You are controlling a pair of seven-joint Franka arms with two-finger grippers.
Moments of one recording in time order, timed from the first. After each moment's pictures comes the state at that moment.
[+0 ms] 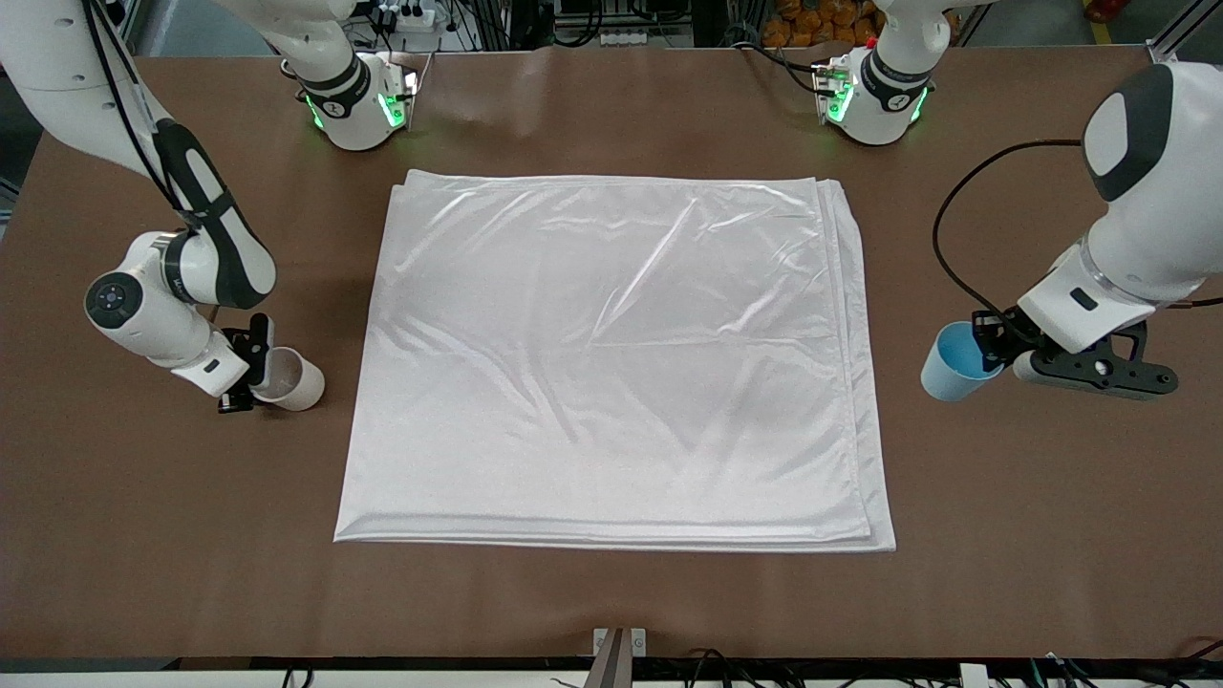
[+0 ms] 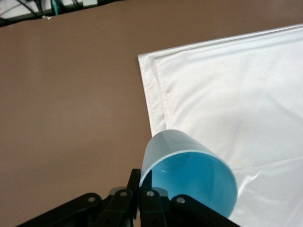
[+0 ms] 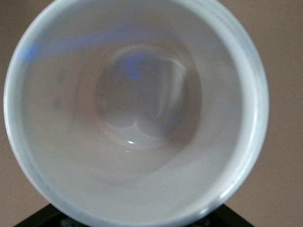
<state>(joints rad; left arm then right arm) 0.12 0.18 -0.30 -1.61 0.06 1.90 0.02 -0.17 0.48 -0.01 -2.15 -0.11 2.70 -1.79</state>
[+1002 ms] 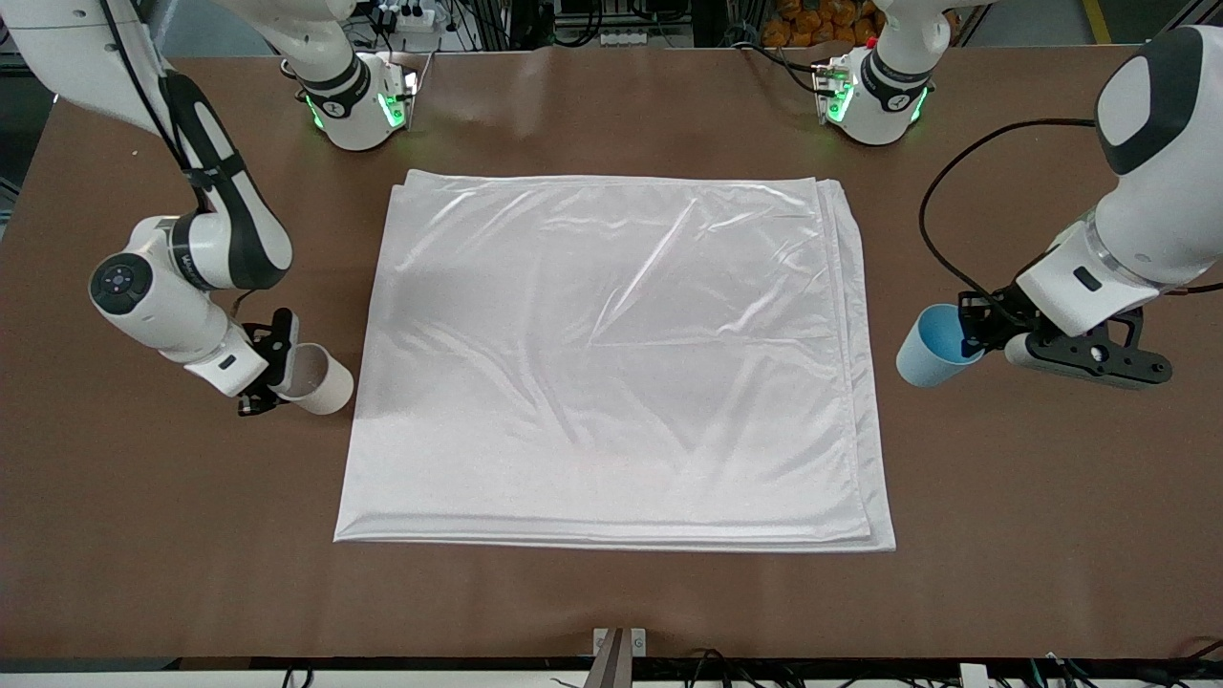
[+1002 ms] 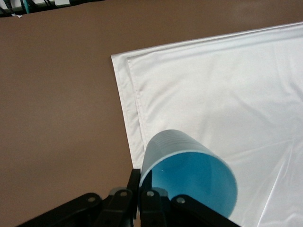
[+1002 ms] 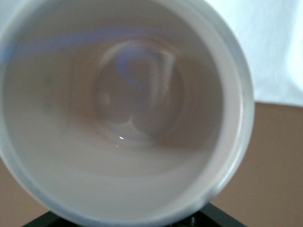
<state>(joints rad) 0.12 0.19 -0.34 -1.53 -0.02 1.80 0.02 -0.18 0.35 0.17 -2.12 -0.11 2.56 -1.59</state>
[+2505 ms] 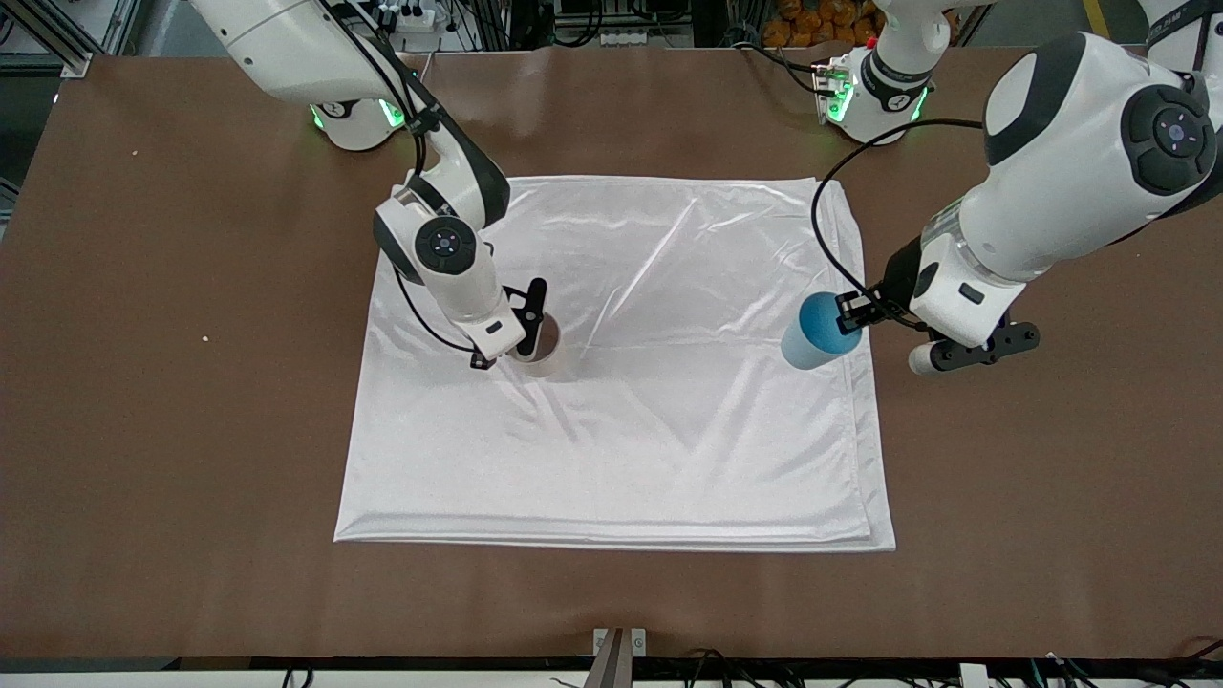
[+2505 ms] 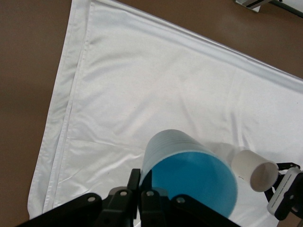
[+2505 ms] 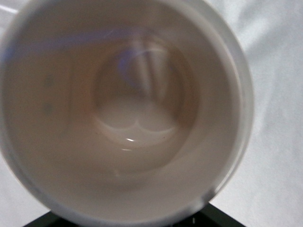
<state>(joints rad) 0.10 0.26 -0.50 -1.50 -0.11 1.80 -0.62 0.35 0.48 0.24 -1.93 -0.21 2.37 -0.69</state>
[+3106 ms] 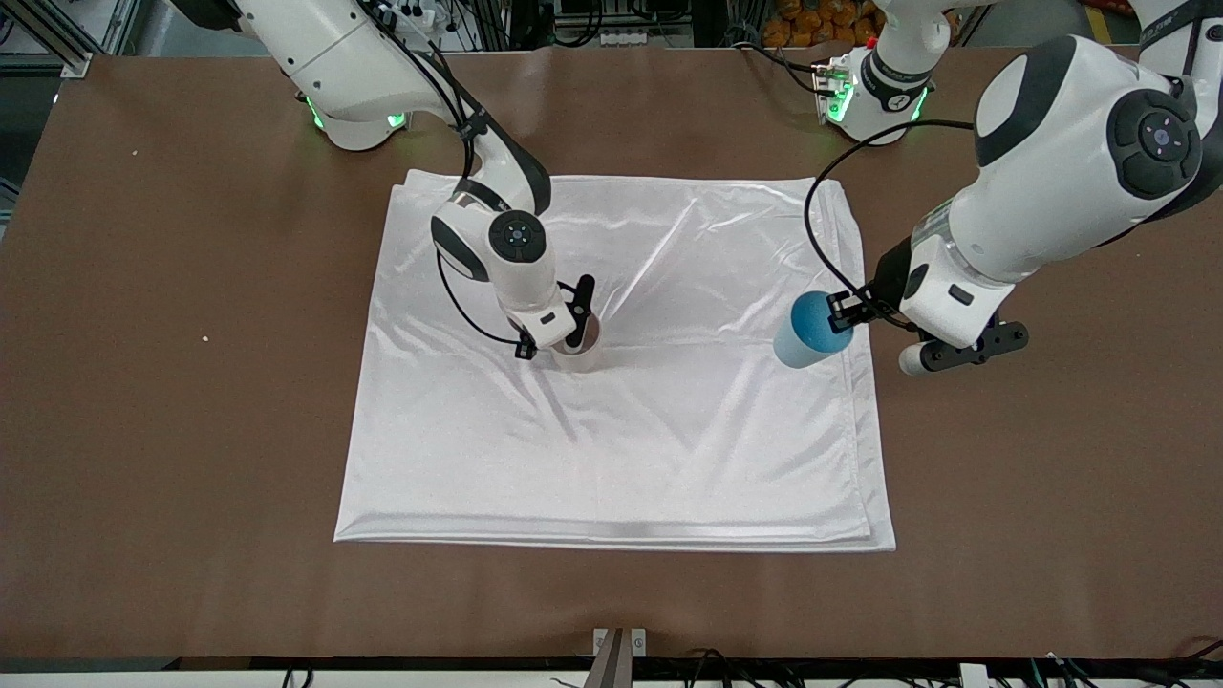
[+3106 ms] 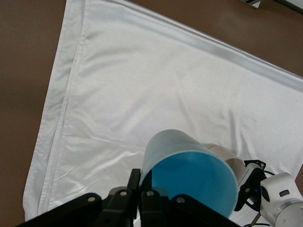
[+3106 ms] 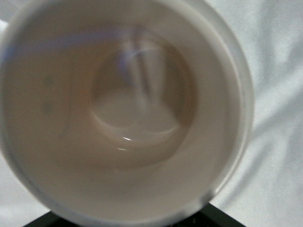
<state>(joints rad) 0.09 0.27 -0.50 -1.49 -0.12 1.80 -0.64 0.46 0.60 0.24 -1.86 -0.31 2.38 -0.48</state>
